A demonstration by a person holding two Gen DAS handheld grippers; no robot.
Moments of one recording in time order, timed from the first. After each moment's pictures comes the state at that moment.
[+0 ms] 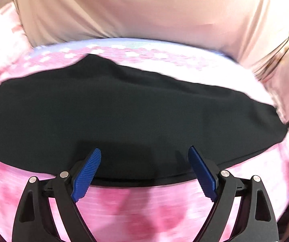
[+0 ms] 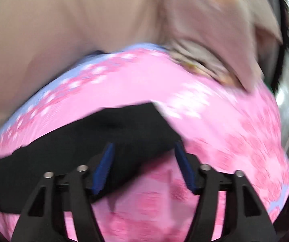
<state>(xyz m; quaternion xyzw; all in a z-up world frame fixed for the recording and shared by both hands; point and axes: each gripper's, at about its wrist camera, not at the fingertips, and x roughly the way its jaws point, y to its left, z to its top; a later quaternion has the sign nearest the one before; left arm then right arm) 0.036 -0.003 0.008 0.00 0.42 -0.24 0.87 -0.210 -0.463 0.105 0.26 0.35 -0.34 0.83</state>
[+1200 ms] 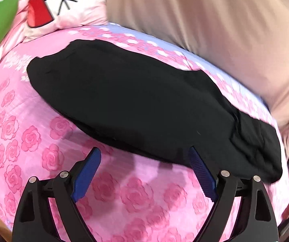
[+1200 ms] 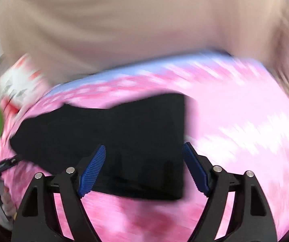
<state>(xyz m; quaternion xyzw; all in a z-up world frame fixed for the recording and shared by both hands) 0.054 0.191 0.001 -0.14 0.43 -0.11 0.88 -0.112 -0.251 0.110 0.20 0.37 -0.12 0.90</state>
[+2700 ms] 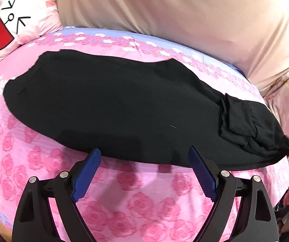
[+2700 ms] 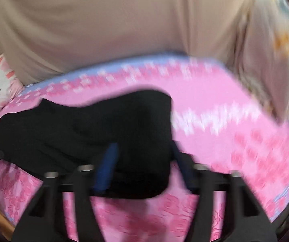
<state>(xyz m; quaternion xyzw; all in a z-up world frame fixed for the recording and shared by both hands) 0.009 0.098 0.015 -0.06 0.44 -0.20 0.87 -0.145 -0.197 0.138 0.01 0.31 -0.16 0.94</state>
